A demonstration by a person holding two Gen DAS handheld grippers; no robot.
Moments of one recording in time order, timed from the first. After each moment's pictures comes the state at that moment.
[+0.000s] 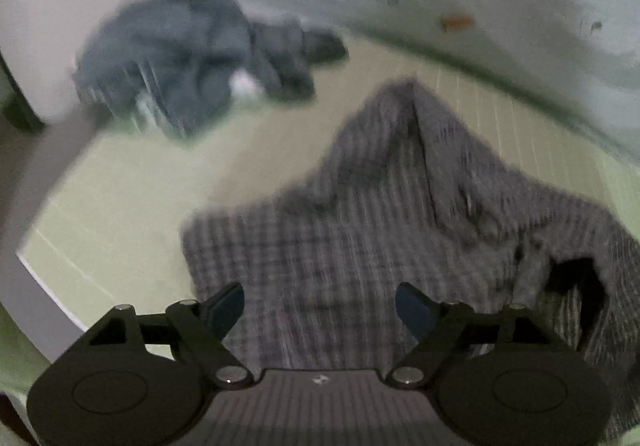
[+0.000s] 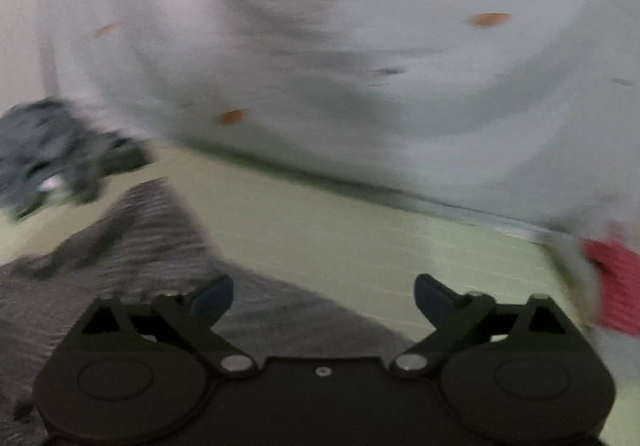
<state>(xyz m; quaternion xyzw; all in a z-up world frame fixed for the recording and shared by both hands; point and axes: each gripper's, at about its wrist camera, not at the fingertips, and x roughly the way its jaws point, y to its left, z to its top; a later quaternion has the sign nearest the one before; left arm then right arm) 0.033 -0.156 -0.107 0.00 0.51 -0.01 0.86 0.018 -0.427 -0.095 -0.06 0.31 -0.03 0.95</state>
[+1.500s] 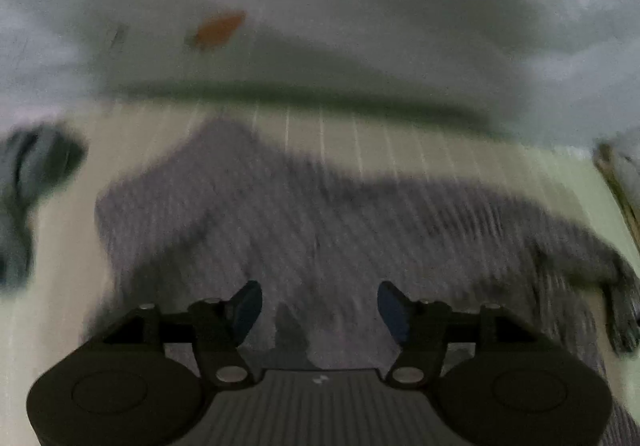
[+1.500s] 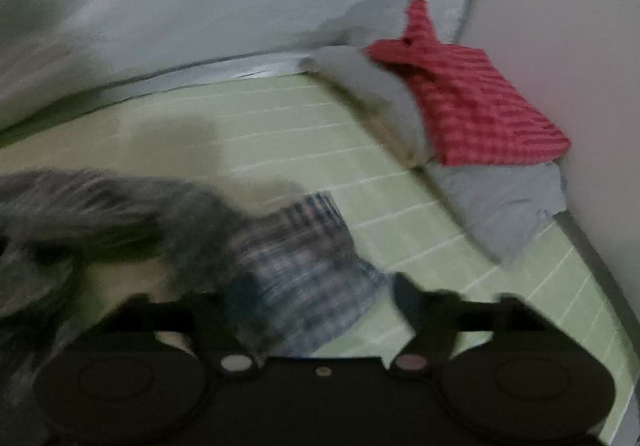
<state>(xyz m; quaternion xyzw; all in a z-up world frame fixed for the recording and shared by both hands) 0.231 -0.357 -0.109 0.05 0.49 -0.19 0.85 0.039 -0.660 -0.168 0.08 0.41 -0.38 0.83</state>
